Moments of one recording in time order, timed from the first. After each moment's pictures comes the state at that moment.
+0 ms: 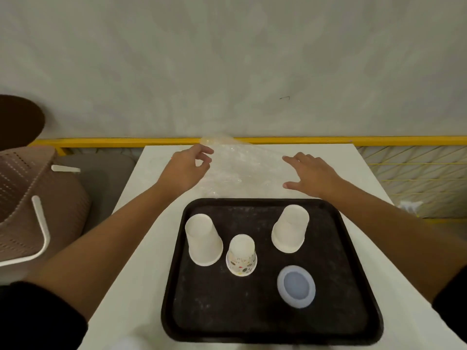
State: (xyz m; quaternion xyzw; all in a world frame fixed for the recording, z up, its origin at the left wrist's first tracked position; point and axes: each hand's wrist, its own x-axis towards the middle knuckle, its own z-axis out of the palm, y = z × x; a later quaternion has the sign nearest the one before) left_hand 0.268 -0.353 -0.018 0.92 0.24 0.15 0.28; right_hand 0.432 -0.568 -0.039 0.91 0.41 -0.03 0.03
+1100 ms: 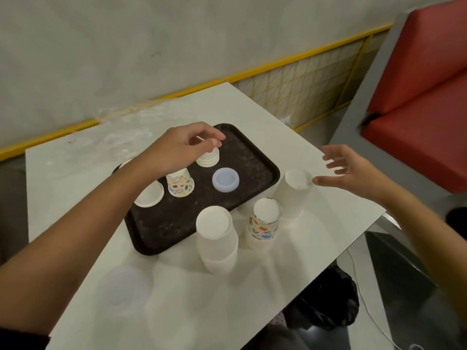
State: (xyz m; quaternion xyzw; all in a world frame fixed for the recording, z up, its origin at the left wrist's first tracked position) left_hand 0.154 -0.504 0.021 0.89 -0.14 -0.06 0.43; right_hand 0.144 -0.828 -0.031 0.91 0.00 -0.06 -0.41
